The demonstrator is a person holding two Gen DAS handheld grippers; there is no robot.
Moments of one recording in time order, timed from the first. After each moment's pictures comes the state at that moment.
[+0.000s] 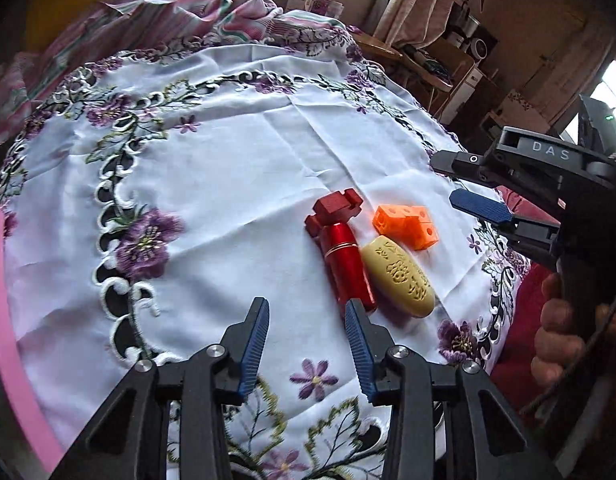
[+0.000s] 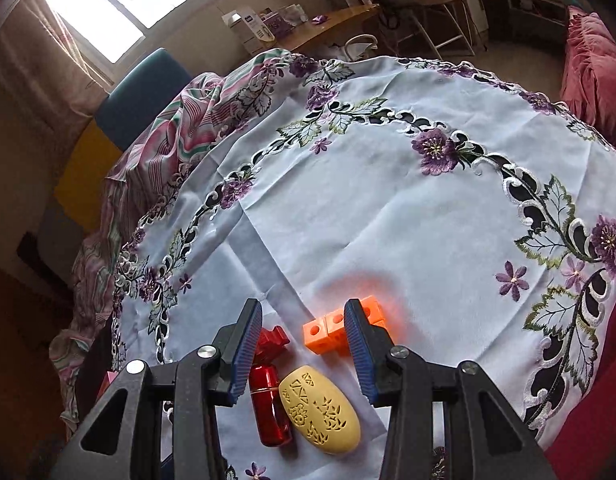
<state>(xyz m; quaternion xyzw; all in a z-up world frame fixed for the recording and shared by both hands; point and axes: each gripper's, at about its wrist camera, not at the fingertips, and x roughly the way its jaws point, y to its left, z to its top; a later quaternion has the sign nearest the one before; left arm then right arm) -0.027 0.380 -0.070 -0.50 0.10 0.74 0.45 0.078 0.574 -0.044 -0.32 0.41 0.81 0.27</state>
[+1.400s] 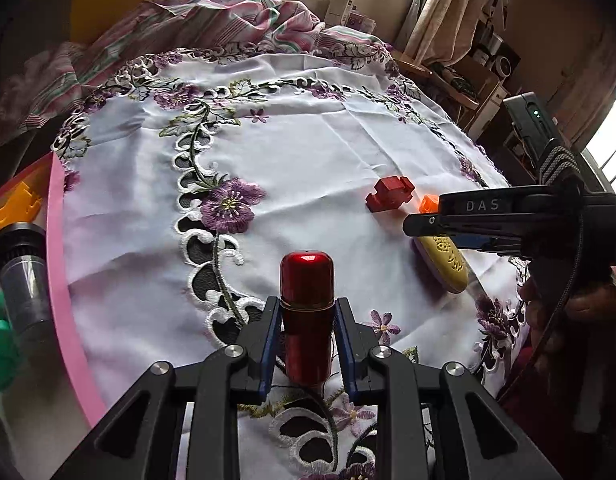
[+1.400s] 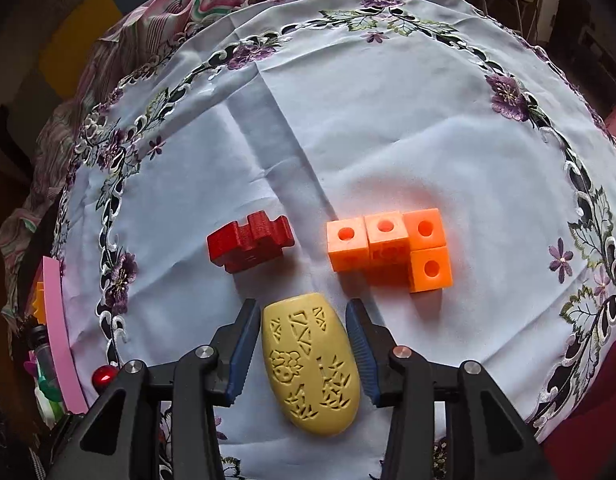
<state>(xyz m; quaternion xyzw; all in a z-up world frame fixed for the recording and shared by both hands) -0.023 0.306 -0.071 -0.48 0.08 0.78 0.40 0.023 0.529 -0.094 -0.52 0.31 0.77 0.22</state>
